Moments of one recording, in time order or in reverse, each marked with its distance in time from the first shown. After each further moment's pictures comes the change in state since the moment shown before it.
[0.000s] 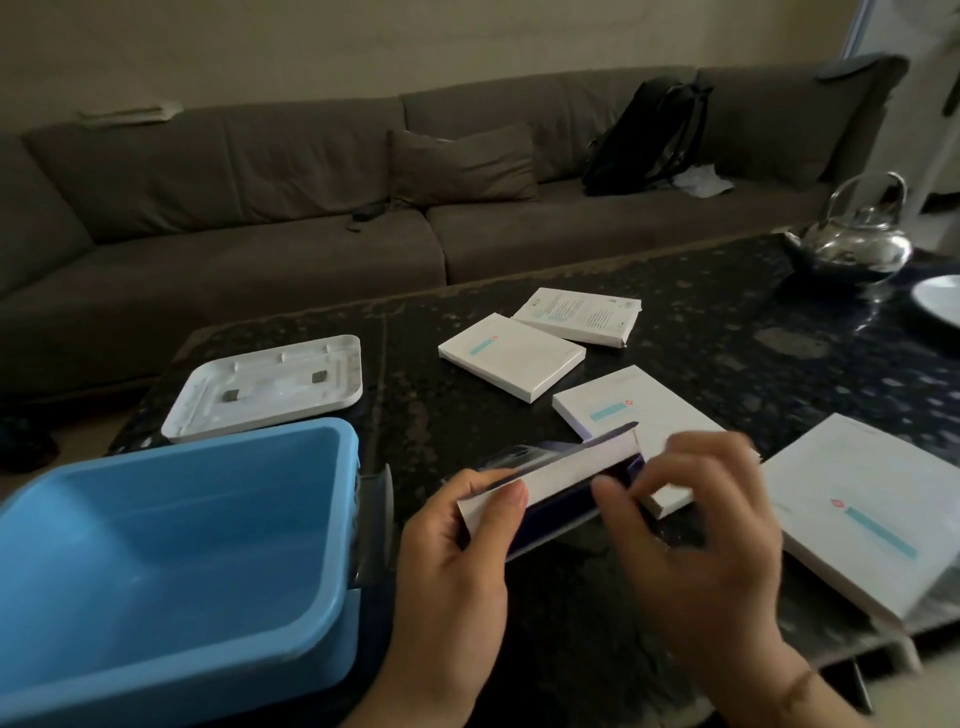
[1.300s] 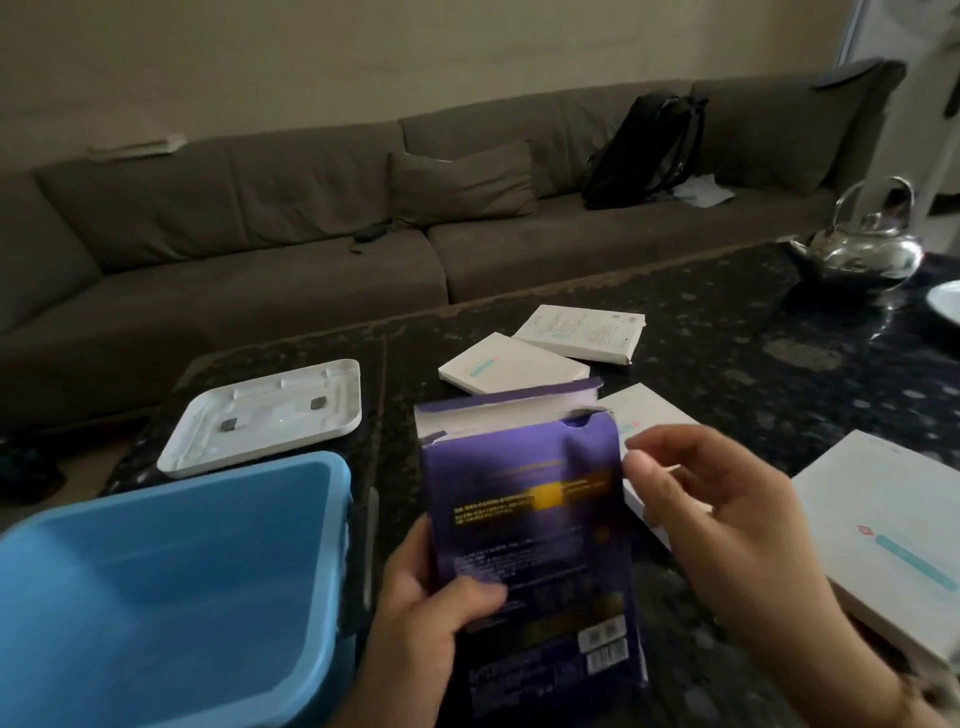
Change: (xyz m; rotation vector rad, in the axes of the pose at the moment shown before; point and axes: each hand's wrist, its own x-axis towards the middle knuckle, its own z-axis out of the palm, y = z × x) left_hand 0.018 -0.022 -0.023 -0.207 0.018 -0.062; right_hand 0.037 0.000 -0.011 0.397 -0.261 0.582
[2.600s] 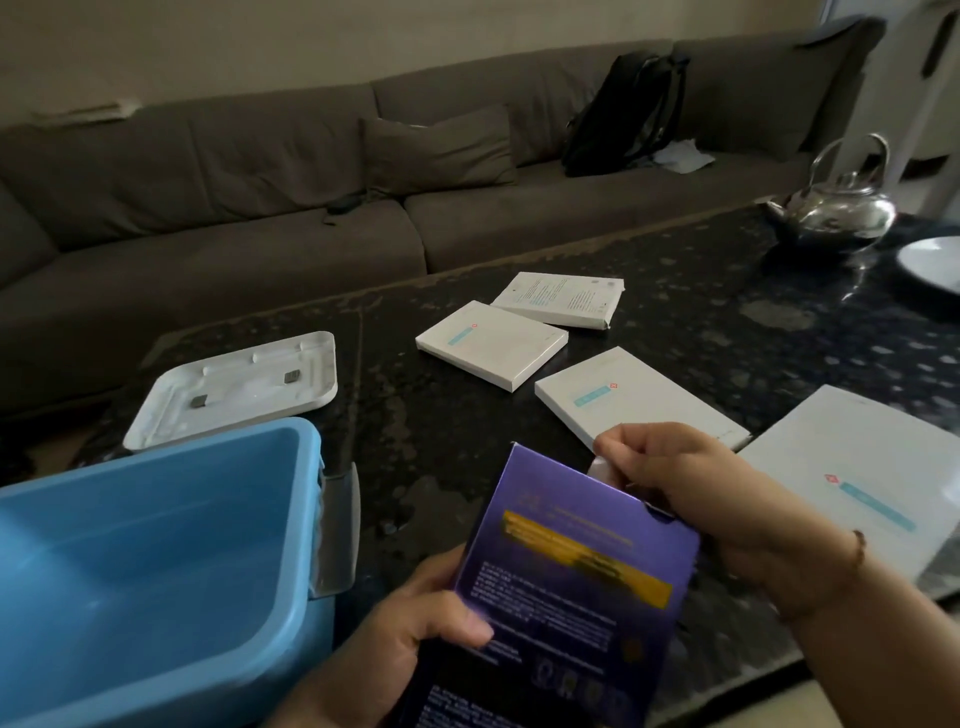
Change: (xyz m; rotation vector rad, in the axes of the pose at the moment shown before) left_hand -0.009 0.006 -0.022 -0.094 -0.491 -0.608; right_hand 0.024 0.025 -0.018 0.093 -0.480 0.603
